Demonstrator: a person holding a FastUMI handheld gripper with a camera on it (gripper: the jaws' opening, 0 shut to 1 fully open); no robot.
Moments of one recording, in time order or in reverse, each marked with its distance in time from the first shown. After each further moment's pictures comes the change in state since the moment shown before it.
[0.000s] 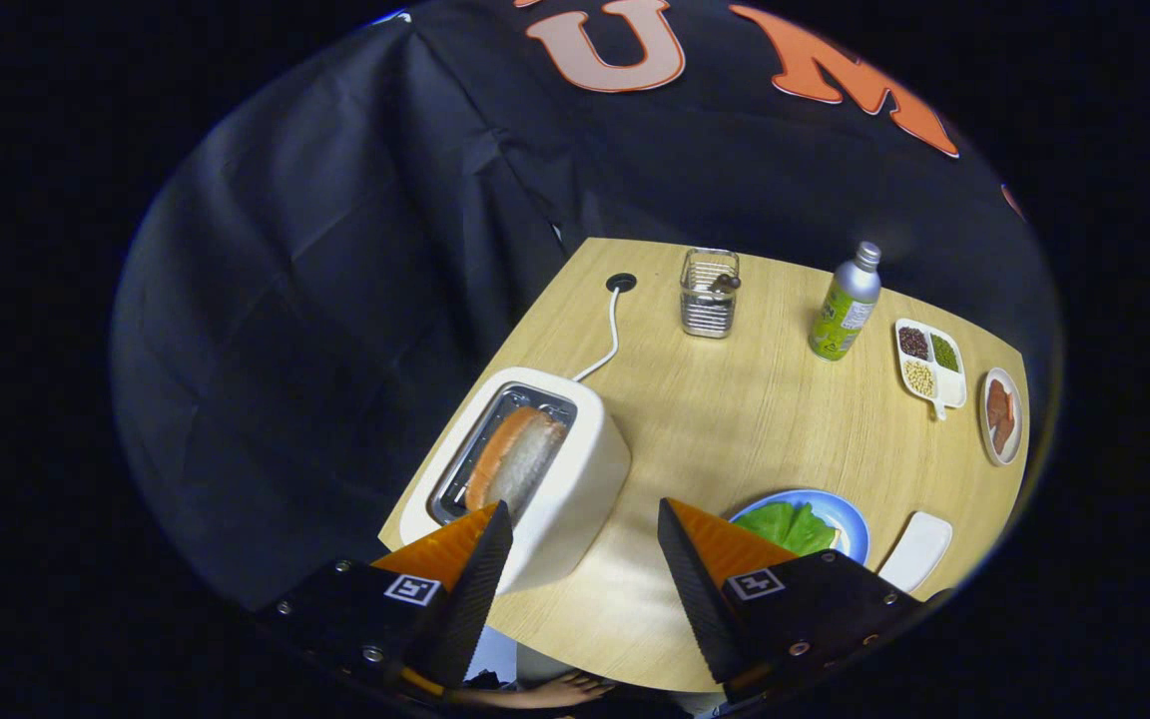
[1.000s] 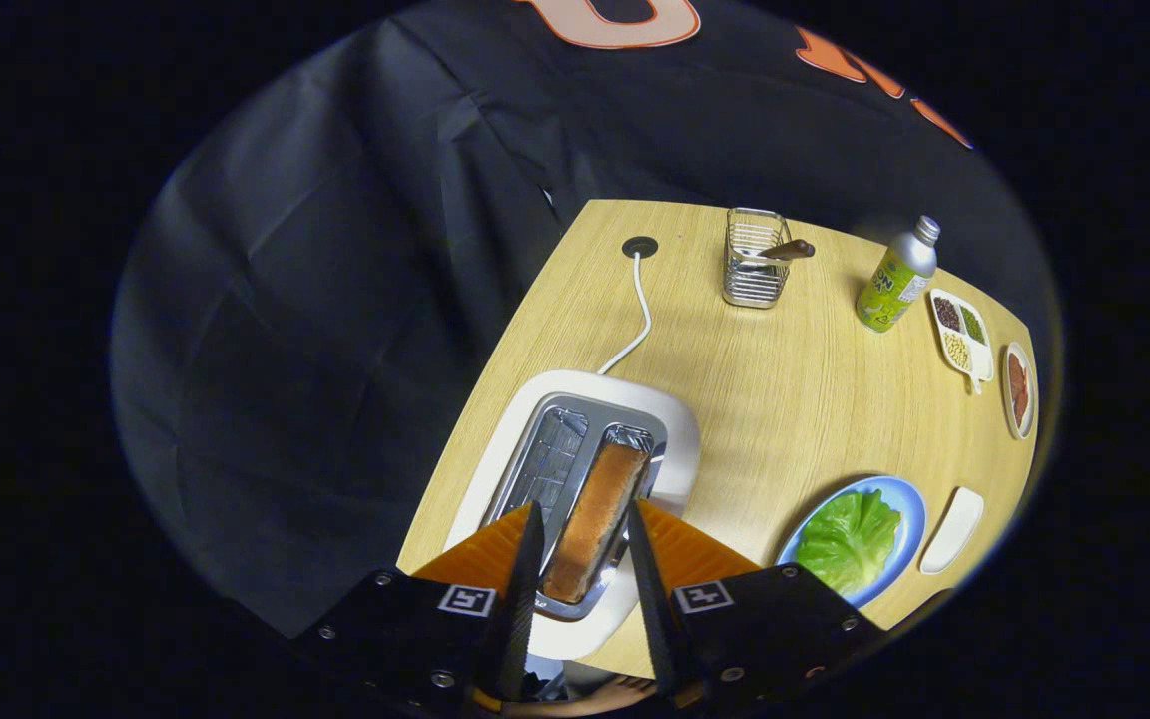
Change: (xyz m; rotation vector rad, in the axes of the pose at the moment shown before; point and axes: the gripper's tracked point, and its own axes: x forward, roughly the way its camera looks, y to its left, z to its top) arm 0.066 0.043 0.001 0.103 0.130 -0.056
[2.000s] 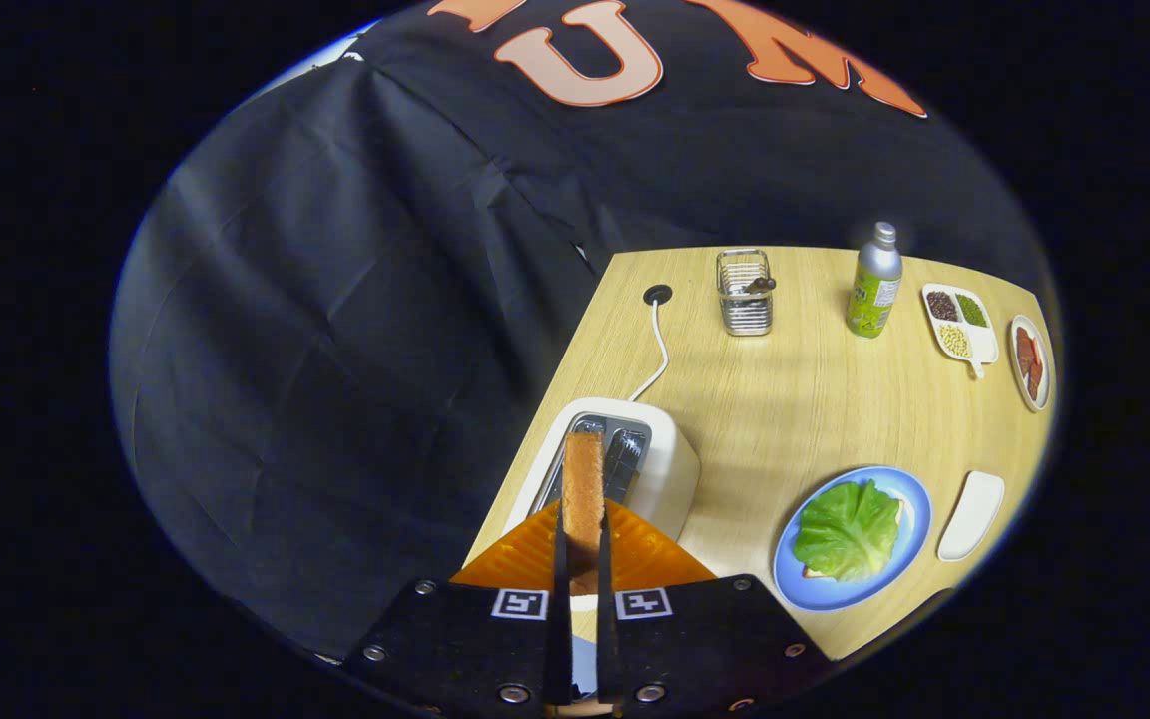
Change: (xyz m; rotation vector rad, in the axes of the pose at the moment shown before) arm -0.098 -0.021 0.010 0.064 -0.183 0.186
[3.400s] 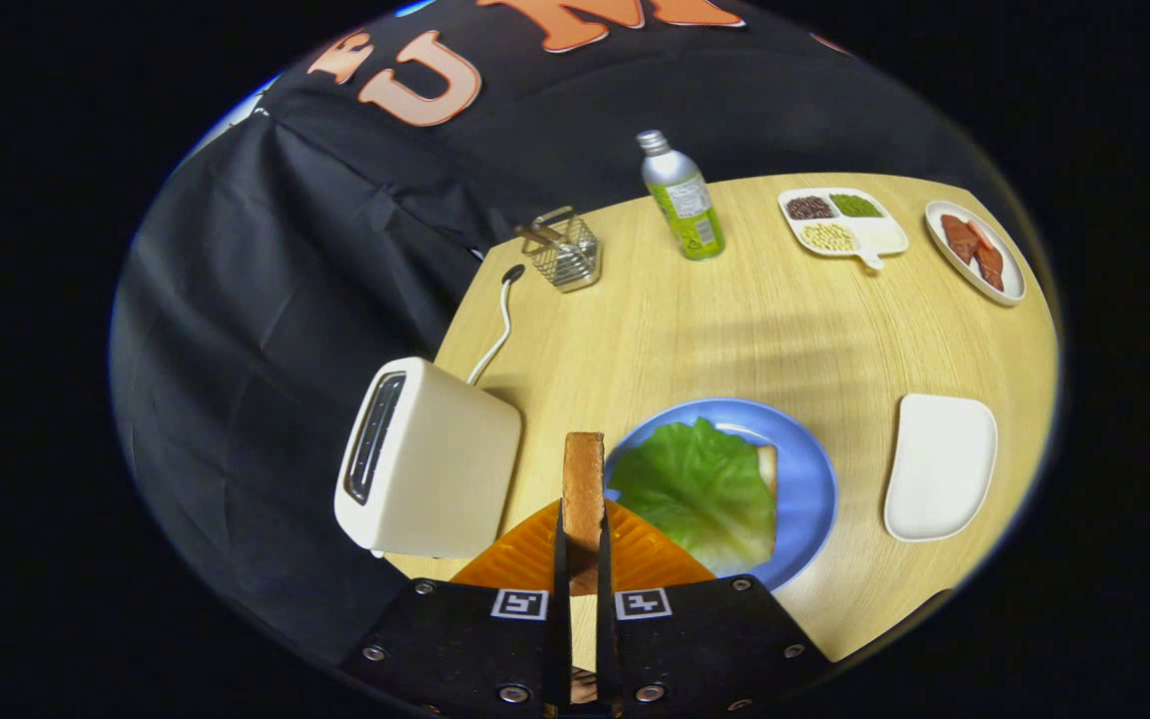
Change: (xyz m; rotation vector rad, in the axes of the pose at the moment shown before) arm -0.005 -0.212 -0.089 0.188 0.023 -0.073
